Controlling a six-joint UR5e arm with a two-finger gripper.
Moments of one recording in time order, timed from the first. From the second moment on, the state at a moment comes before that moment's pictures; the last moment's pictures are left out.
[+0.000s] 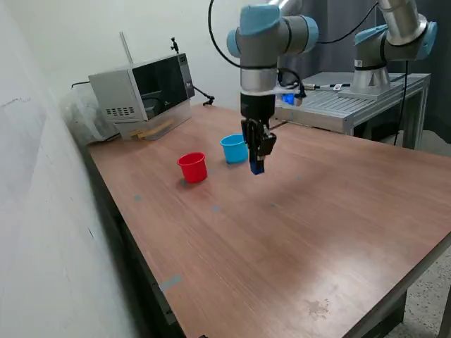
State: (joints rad) arm 0.12 -0.83 1.23 -2.12 -1.68 3.50
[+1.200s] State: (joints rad) arm -0.29 -1.08 1.63 -2.12 -1.66 3.32
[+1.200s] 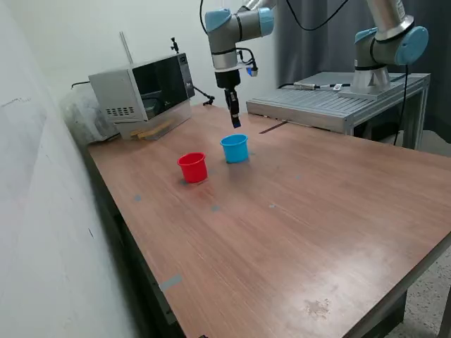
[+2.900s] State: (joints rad) arm -0.10 -1.48 1.57 -1.71 -1.66 3.30
